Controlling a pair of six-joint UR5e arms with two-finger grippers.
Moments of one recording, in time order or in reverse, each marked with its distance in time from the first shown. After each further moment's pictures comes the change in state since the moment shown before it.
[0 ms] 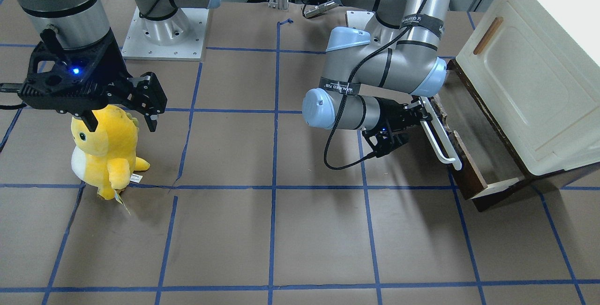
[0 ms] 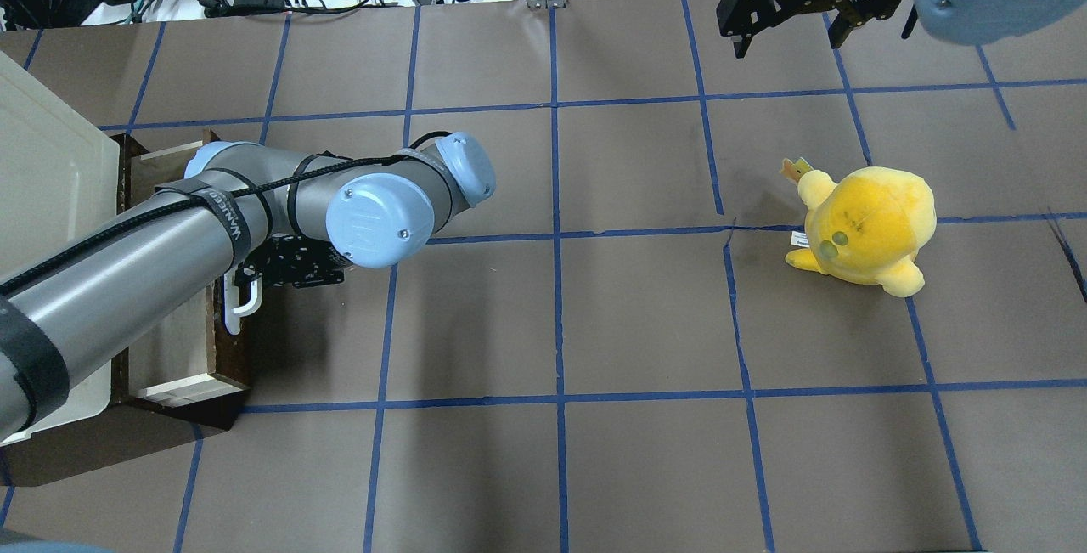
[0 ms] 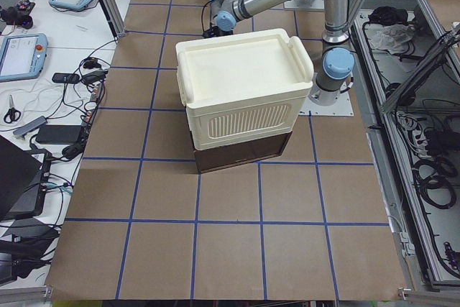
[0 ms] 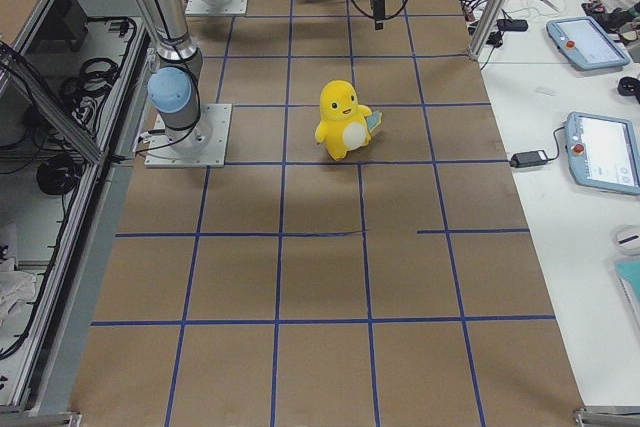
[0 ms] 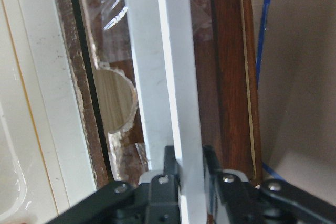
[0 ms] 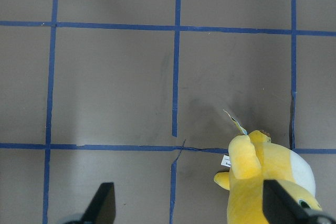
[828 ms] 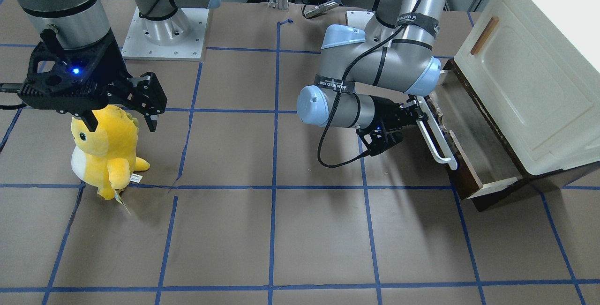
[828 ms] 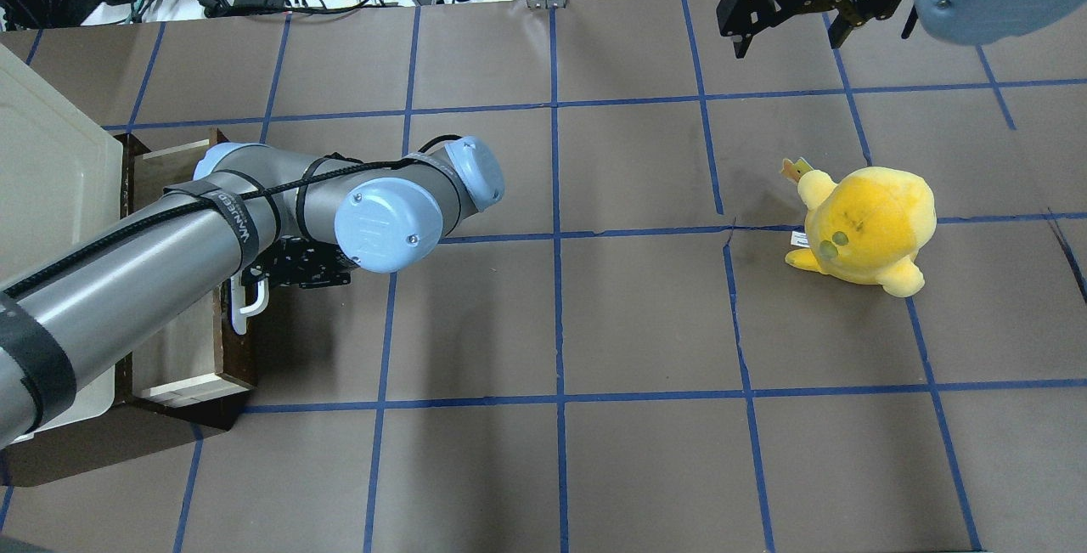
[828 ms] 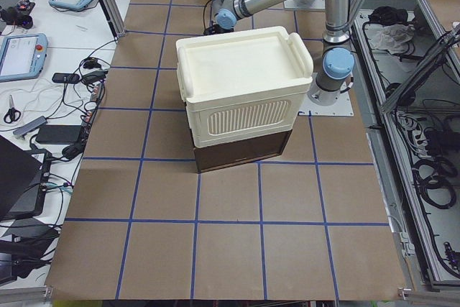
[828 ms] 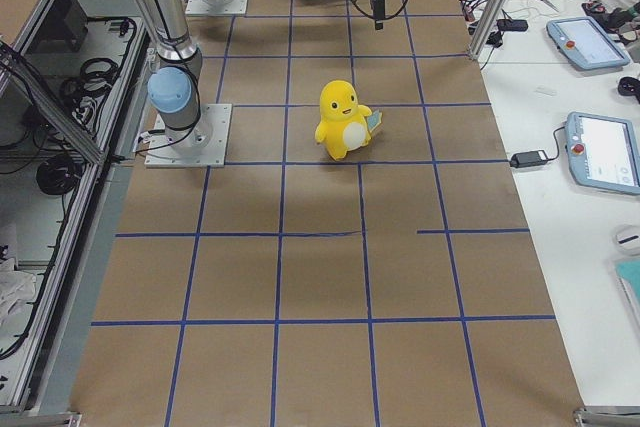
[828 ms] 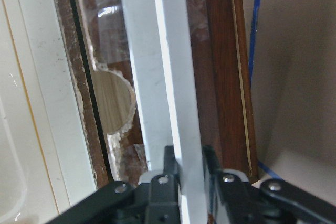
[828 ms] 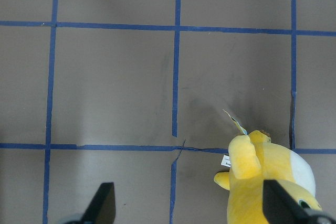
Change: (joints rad) left arm -0.019 0.000 0.000 0.000 0.000 0.003; right arm 0.000 0.000 0.000 0.000 0.000 0.000
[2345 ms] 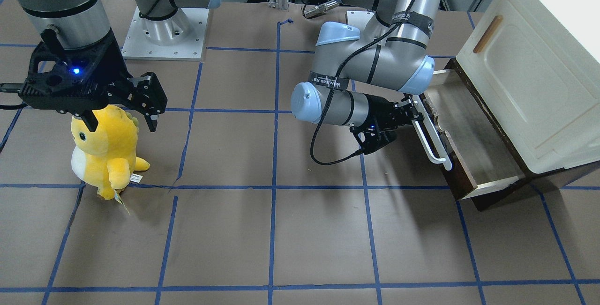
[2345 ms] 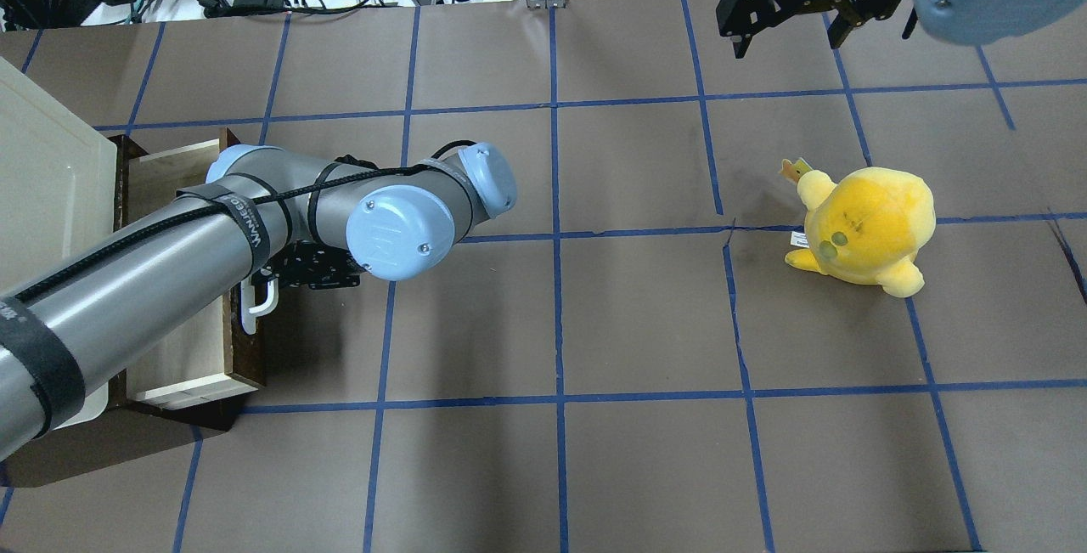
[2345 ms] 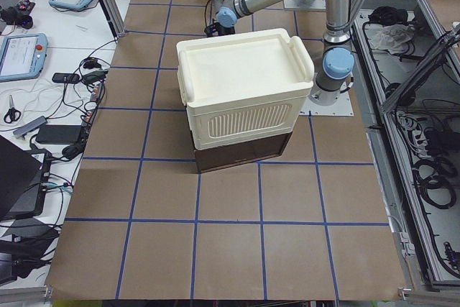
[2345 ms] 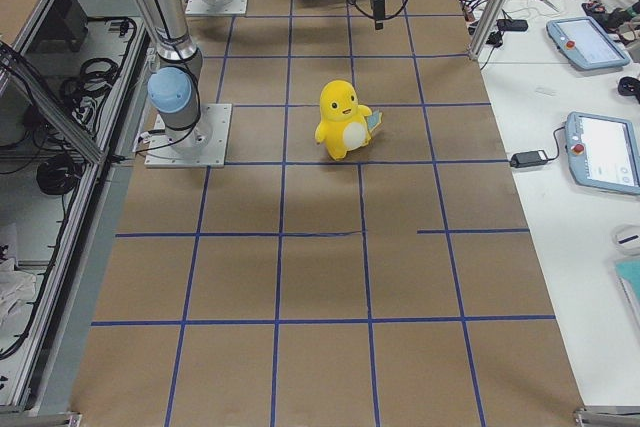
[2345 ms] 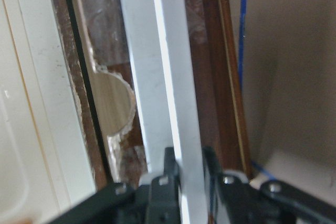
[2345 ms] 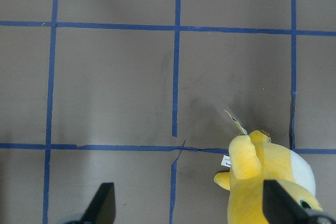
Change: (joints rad) left arm -0.024 -0.002 0.000 0.005 0.002 0.000; right arm 0.000 0.000 0.000 0.000 0.000 0.000
